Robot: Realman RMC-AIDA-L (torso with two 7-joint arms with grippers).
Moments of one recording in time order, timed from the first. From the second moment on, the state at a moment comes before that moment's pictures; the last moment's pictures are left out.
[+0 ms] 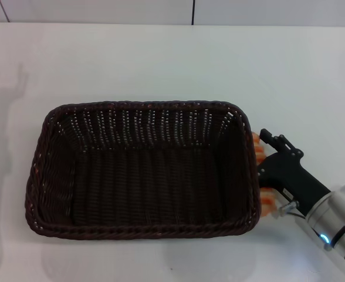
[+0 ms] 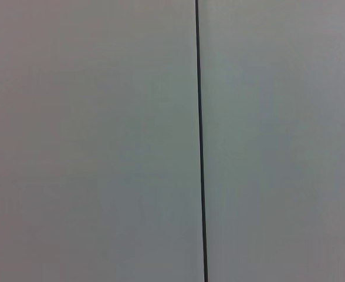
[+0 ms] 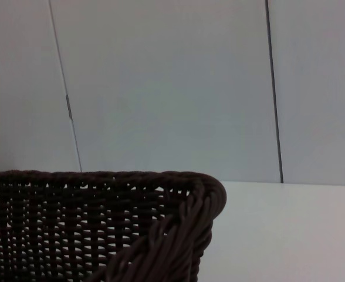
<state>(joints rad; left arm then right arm) -0.29 -2.06 -1.39 -0.45 2.57 1.25 0.03 0.42 2.09 -0.12 0.34 -1.75 -1.13 0.16</state>
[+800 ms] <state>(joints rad) -0.28 -2.06 -1.37 -0.46 2.57 1.25 0.03 0.29 2.08 0.03 0.33 -1.74 -1.37 0.18</state>
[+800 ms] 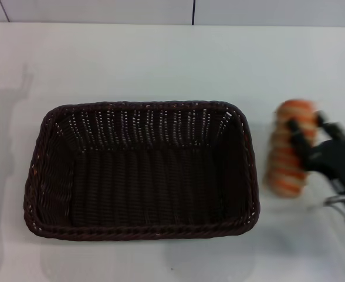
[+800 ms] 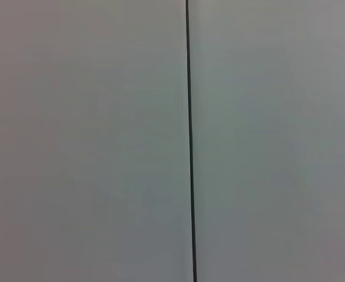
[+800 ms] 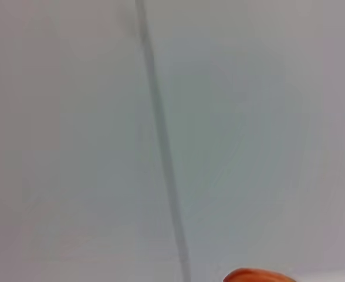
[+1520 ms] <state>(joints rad) -0.28 -2.06 -1.35 -0.47 2.57 1.26 0.03 0.38 2.08 0.01 0.35 -2.01 -1.85 0.17</state>
